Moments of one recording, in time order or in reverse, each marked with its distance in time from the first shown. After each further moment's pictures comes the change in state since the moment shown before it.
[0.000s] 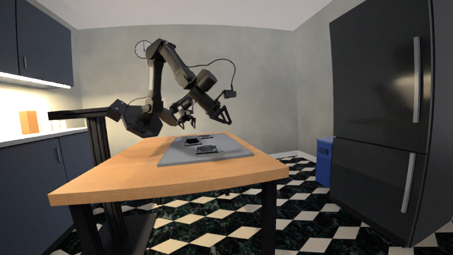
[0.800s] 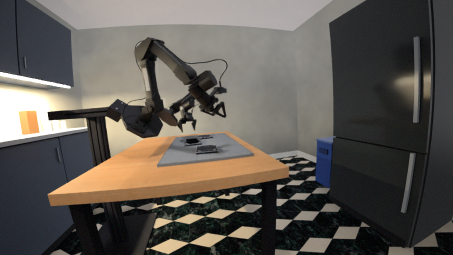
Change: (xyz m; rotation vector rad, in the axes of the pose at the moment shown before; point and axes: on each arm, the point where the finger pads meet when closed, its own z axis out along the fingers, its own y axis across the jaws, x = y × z) left arm 0.020 0.001 0.010 0.042 0.235 0.224; right arm -0.014 0.123 -0.035 -0.428 -0.038 -0.241
